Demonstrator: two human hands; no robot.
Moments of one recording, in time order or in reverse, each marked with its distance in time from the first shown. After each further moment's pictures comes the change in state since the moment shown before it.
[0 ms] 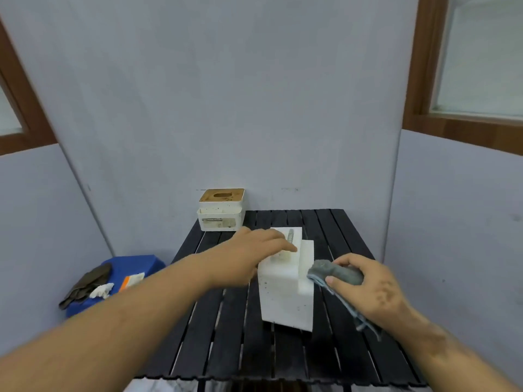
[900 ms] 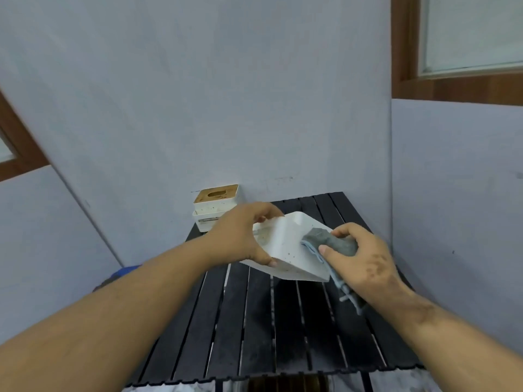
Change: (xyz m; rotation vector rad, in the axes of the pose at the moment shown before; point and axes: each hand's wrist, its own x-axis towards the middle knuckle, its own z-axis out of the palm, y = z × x) left_hand 0.033 0.005 -0.008 -0.431 0.181 -0.249; right_hand 0.006 -0.001 0.003 0.338 0.165 0.074
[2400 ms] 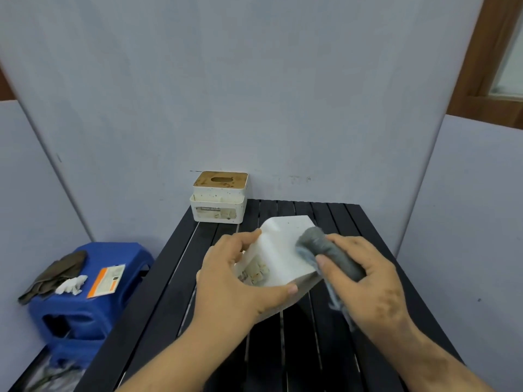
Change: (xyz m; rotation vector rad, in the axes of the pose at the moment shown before) left_hand -0.044 -0.042 0.054 -0.534 0.577 -0.298; right_hand 0.040 0.000 0.072 0.031 -0.085 -0.318
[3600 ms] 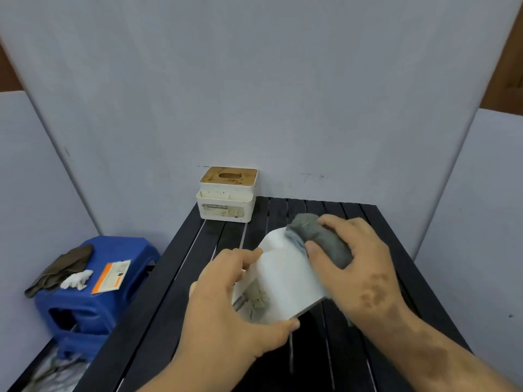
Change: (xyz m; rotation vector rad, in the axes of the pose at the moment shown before) left_hand -0.009 -0.005 -0.016 0.110 -0.079 -0.008; right_hand 0.038 -0.001 0.031 -0.290 0.003 -0.031
